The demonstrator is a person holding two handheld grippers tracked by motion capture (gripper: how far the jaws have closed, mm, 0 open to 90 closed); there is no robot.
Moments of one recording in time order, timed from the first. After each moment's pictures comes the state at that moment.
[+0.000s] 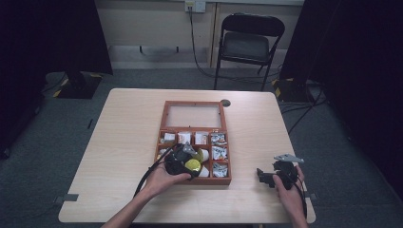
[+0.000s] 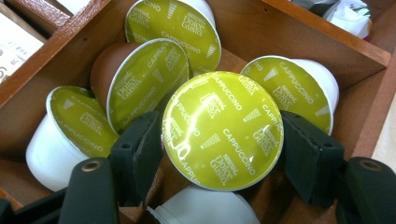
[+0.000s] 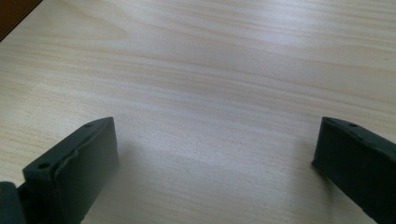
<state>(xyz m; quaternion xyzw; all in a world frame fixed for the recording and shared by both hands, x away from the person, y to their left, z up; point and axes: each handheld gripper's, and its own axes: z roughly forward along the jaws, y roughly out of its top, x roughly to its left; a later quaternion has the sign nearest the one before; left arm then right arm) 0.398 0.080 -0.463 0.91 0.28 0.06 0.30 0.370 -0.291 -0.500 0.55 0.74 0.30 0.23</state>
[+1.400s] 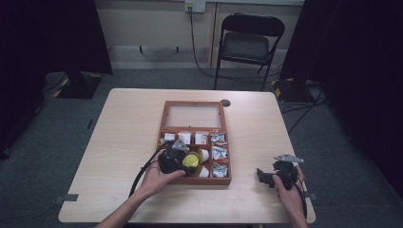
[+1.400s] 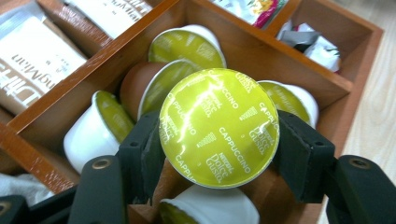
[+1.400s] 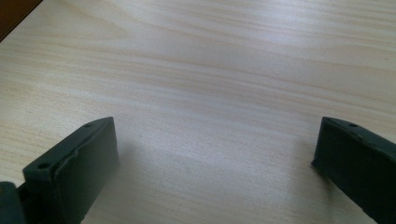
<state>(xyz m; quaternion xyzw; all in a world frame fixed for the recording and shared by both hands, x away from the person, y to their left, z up) 0.395 0.099 -0.452 0.88 0.29 0.06 0.37 0.370 -0.291 -0.500 0.55 0.74 0.30 0.23</state>
